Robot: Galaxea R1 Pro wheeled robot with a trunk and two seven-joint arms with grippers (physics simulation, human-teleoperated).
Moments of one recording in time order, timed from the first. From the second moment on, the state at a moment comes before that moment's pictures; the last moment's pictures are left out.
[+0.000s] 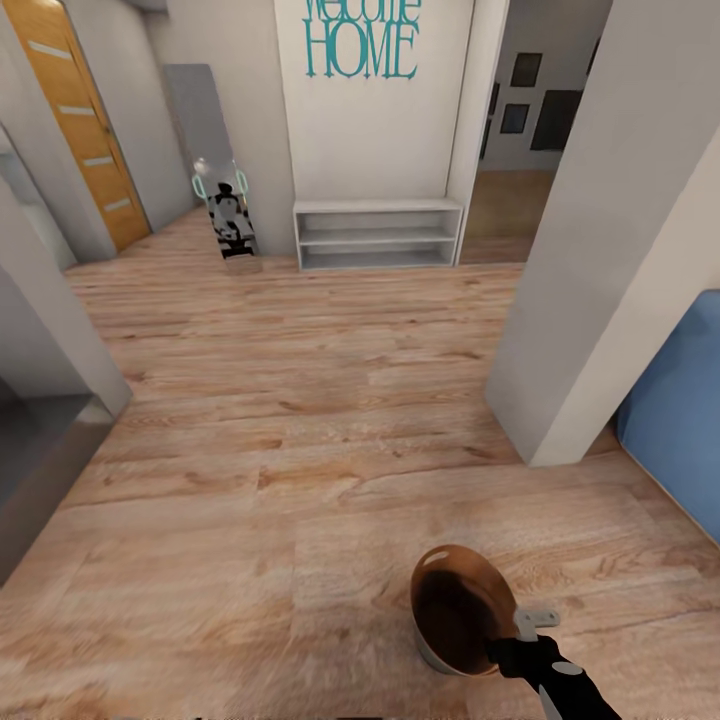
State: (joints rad) left arm 0.15 0.10 0.45 -1.23 0.08 0.33 -1.33; right arm -0.34 -0.10 0.00 -0.62 0.01 0.17 0.06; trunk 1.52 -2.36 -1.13
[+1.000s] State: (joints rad) left arm 0.15 0.10 0.45 -1.23 0.08 0.33 -1.33; right arm -0.34 -0.10 0.00 -0.62 0.02 0.14 0.05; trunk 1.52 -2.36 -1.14
